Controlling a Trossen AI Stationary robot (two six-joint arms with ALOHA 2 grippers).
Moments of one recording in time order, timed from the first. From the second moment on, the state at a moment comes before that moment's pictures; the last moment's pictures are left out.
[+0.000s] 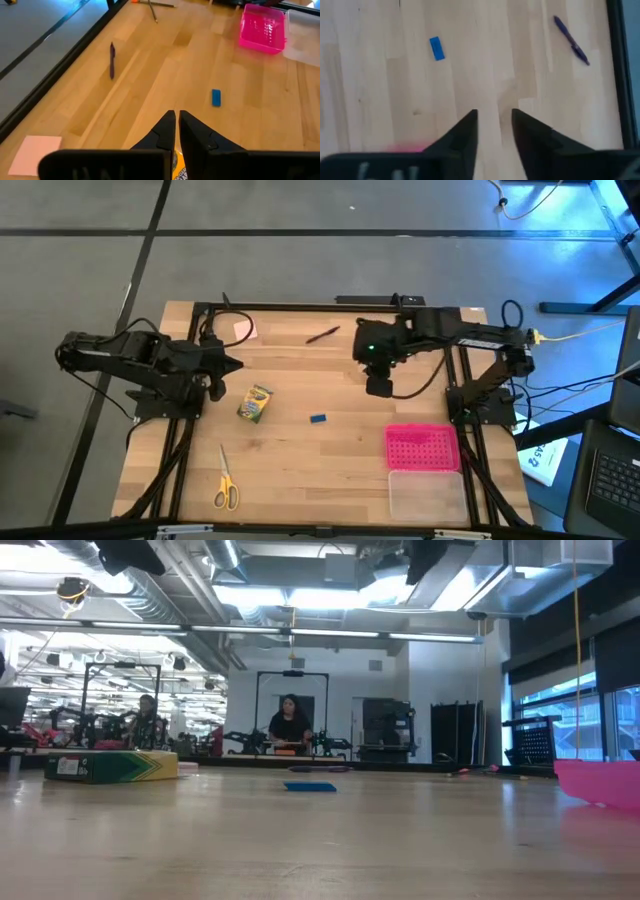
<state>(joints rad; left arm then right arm) -0.15 0.71 0.96 -0.94 -0.39 -0.39 -0.02 1.66 1.84 -1.37 0.08 0.04</state>
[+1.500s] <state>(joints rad) -0.15 0.70 0.96 -0.93 -0.39 -0.39 -0.03 1.92 1.81 -1.15 -0.10 -0.21</state>
